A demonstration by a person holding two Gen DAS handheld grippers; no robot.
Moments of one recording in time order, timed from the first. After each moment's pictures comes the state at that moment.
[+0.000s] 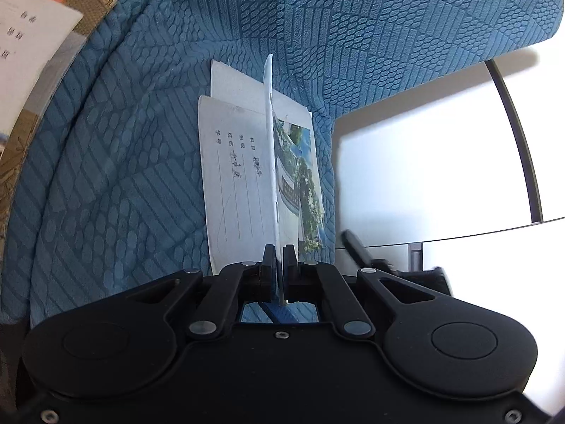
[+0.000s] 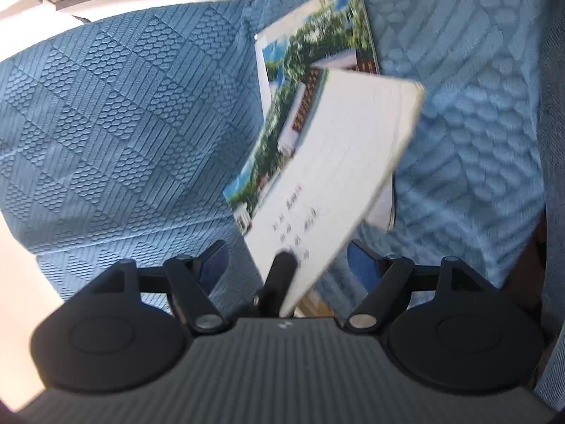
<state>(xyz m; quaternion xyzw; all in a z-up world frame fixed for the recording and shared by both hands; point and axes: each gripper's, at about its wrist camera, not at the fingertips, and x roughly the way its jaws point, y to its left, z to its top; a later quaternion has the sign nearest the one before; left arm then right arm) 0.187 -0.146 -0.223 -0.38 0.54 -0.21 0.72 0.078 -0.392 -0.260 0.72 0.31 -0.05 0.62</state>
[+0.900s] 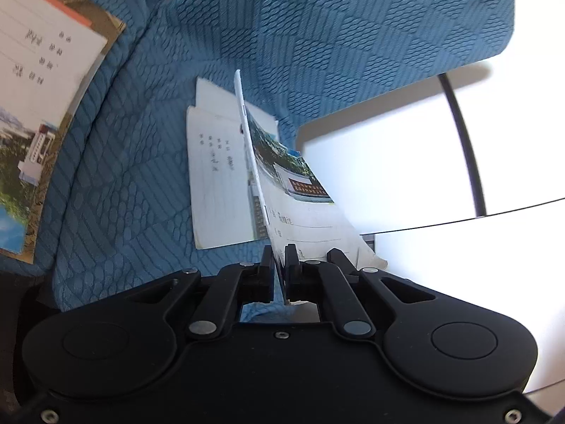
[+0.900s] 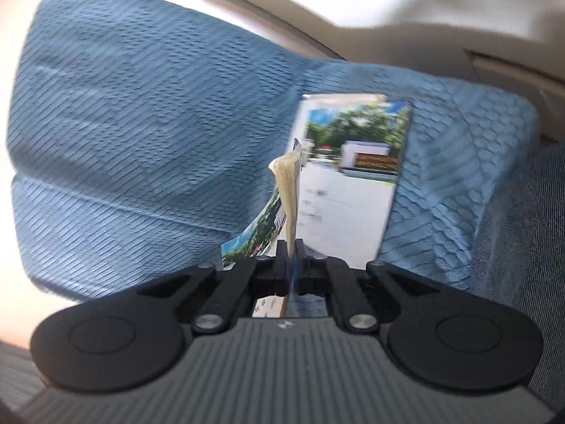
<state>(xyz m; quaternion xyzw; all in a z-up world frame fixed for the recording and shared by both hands) 0.144 -0.099 -0.168 -0.41 0.51 -0.24 0.72 0.055 -0.381 -0.170 0.56 0.30 -0.09 0.77</state>
